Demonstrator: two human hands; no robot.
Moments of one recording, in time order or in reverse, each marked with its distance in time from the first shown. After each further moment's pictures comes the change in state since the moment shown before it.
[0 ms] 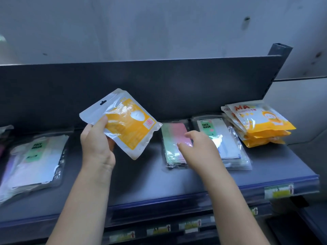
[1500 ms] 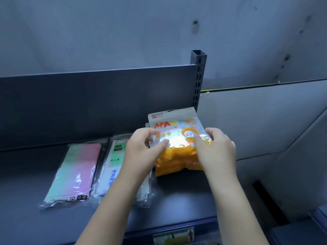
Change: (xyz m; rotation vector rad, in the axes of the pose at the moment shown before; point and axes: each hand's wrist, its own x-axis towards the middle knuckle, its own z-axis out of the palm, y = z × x) left_hand -0.150 -0.208 0.285 0.839 -0.472 0.244; right_hand 0.122 0.218 -0.220 0.162 0.353 0.163
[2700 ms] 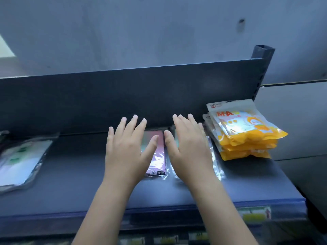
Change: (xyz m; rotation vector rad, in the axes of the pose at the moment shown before) left_hand -0.047 -0.054 -0.214 0.849 0.151 0.226; right_hand -0.159 -0.115 0.134 -0.138 -0.173 -0.633
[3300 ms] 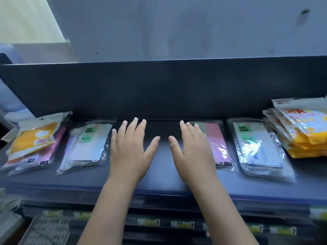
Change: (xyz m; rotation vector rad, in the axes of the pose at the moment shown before) left_hand -0.038 -0.185 -0.071 0.099 -0.032 -0.150; right_hand -0.035 -0.152 0.113 -0.002 -0.224 0.068
